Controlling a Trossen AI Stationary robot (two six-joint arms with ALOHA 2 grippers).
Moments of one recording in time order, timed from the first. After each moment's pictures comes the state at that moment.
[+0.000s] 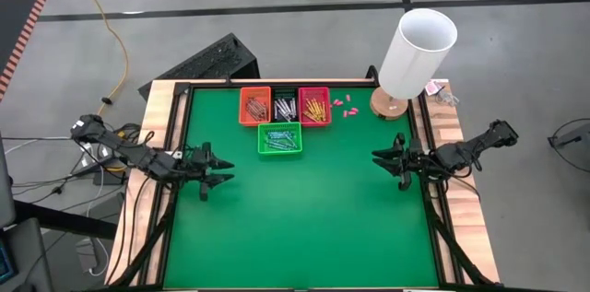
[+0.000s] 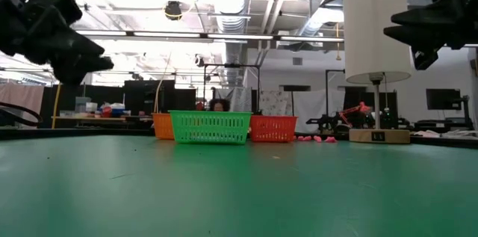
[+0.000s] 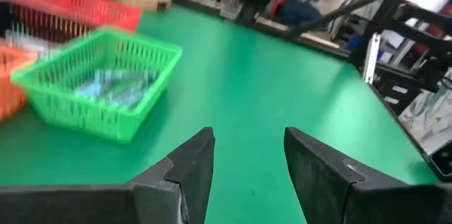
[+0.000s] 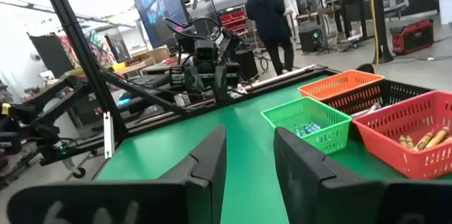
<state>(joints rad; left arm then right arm) -0.44 0.25 0.01 0.12 -0.51 -0.36 0.44 0.01 0.01 0.07 0.57 0.27</state>
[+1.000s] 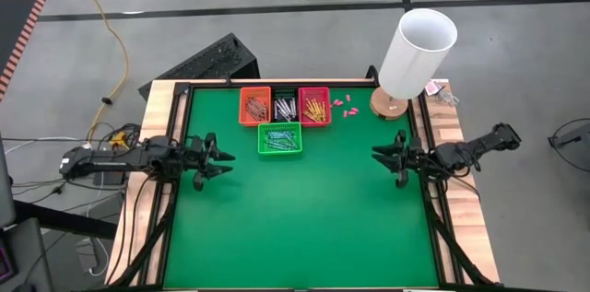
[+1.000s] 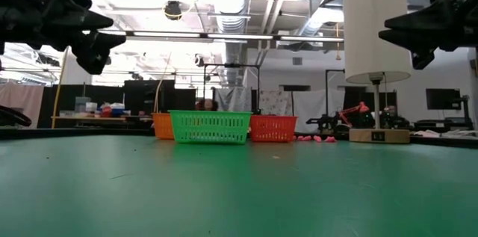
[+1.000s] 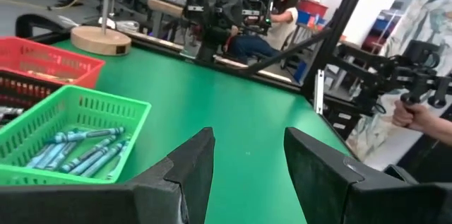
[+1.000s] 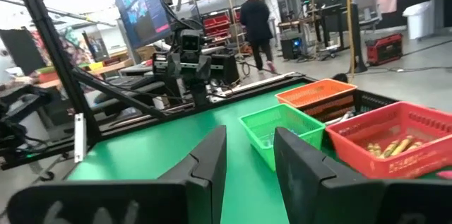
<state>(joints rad) 0.04 0.12 0.01 0.17 0.11 -0.33 0.38 0.01 0.01 0.07 0.58 0.21</state>
